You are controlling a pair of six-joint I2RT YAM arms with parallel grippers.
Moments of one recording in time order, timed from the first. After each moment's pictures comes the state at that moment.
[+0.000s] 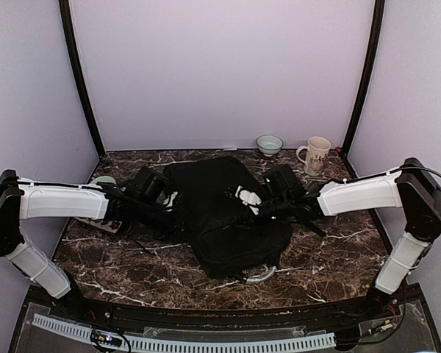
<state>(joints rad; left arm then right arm) -0.75 1.50 0.88 -0.28 0.45 -0.86 0.82 1.69 0.97 -0.02 -0.42 -0.29</state>
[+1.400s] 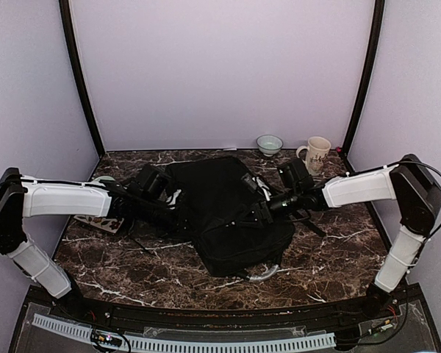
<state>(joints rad) -0.75 1.53 0.92 -0.27 0.47 -0.83 0.65 1.72 0.95 0.02 -0.77 0.14</state>
